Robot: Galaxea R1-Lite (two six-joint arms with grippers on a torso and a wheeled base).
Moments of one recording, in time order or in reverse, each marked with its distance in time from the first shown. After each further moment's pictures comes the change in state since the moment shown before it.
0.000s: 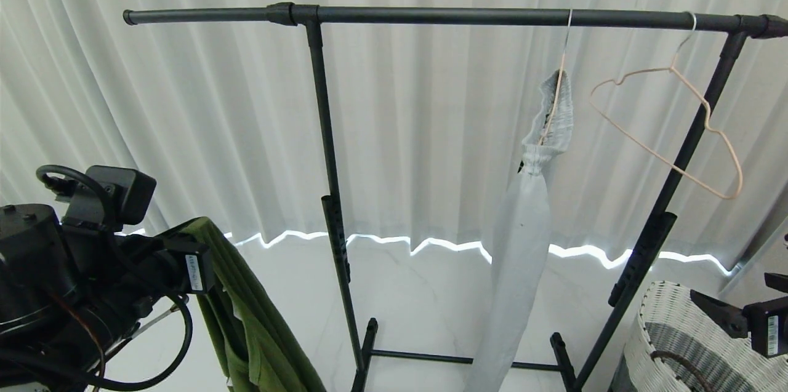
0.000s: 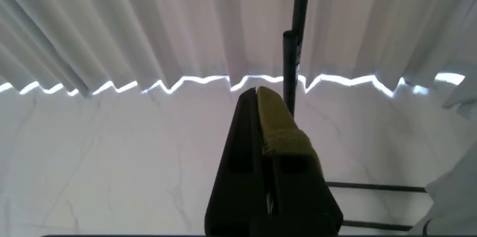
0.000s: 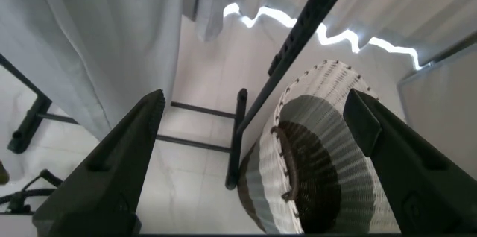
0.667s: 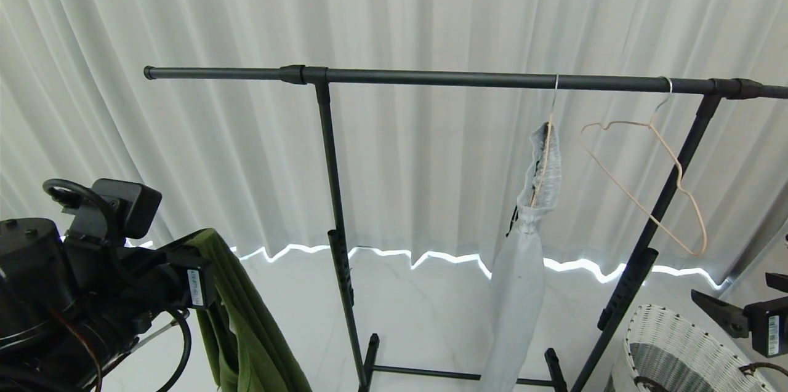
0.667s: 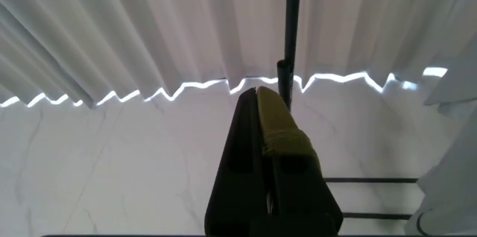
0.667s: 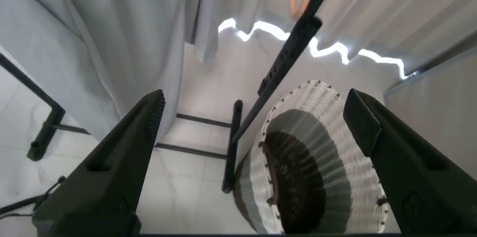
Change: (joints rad) left arm -0.010 -0.010 0.036 -0.001 -0.044 -0.002; right arm -0.001 0.001 0.000 -0.001 -0.002 -0.002
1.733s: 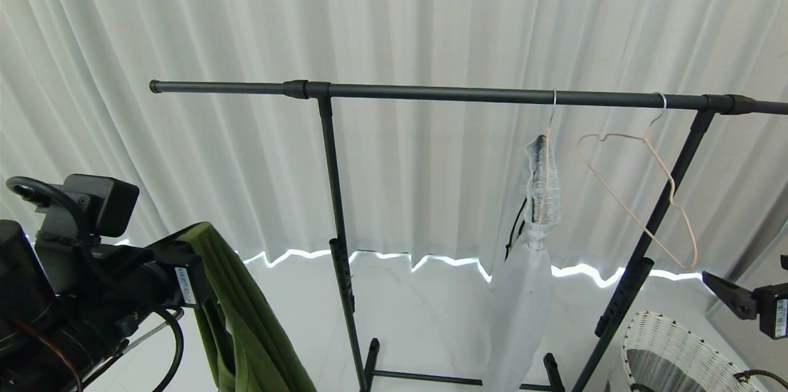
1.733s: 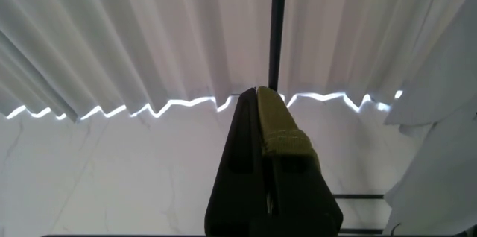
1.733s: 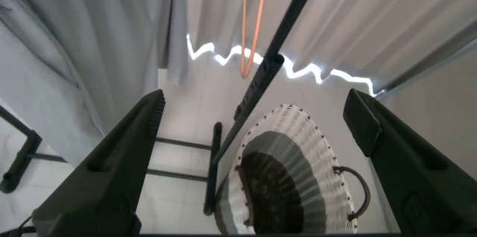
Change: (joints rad) left arm -0.021 -0.051 0.004 -0.011 -0.005 -0.041; right arm -0.052 0.012 -0.006 -0.088 0.002 -0.038
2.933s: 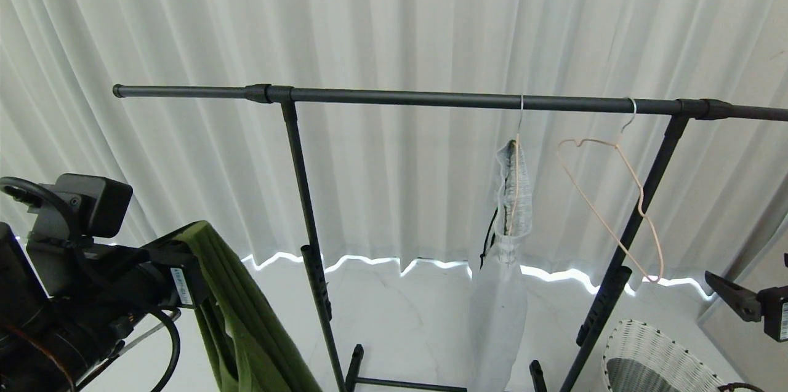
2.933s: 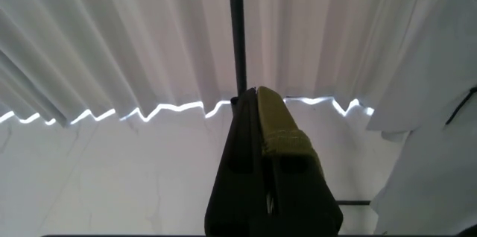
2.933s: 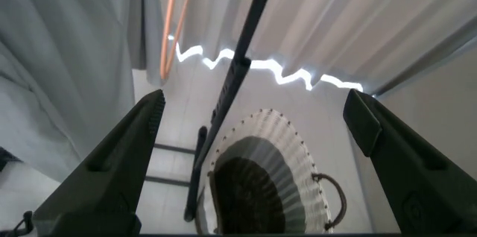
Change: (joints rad) left arm -0.001 -0.012 0.003 0.000 -0.001 0.000; right arm 0.005 -0.023 0.007 -0.001 0.005 -0.012
